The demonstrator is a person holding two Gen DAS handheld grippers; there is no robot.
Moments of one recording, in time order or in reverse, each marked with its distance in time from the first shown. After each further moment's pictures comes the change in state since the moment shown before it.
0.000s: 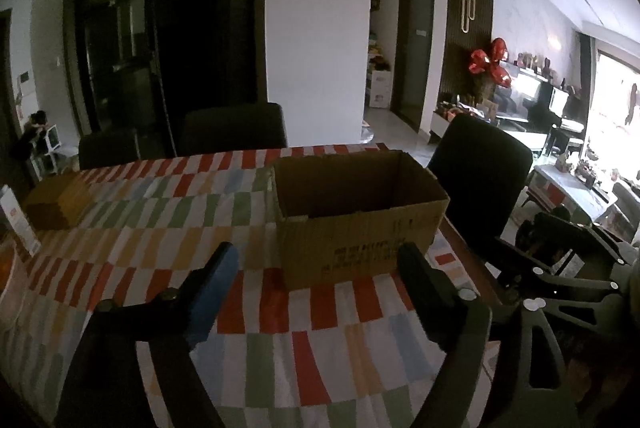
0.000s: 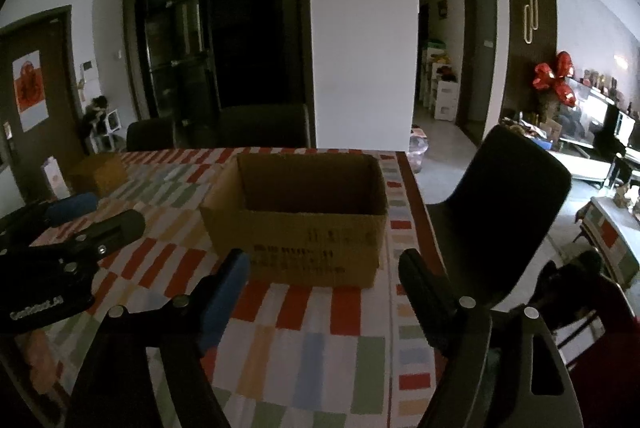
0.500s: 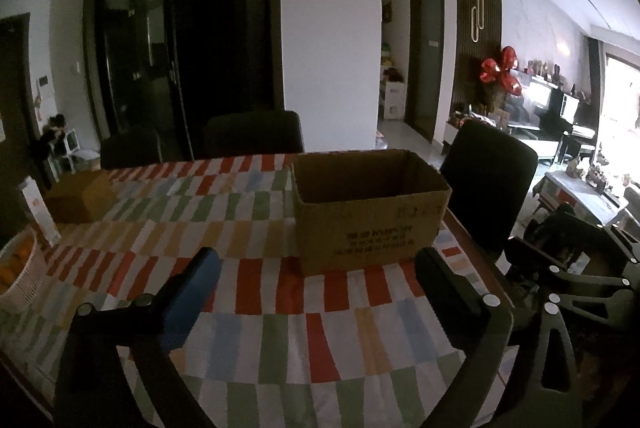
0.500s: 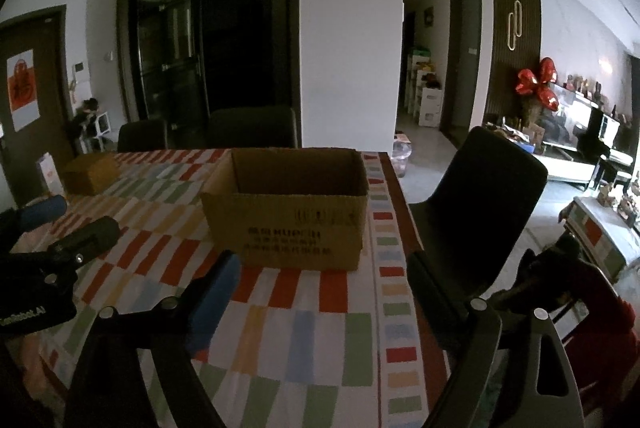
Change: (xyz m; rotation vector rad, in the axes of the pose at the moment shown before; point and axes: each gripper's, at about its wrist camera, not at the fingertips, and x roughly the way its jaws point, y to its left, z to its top) left arm -0.037 -0.002 -0.029 0.001 -0.055 0.060; right arm -0.036 0.002 -0.025 0.000 -0.031 -0.052
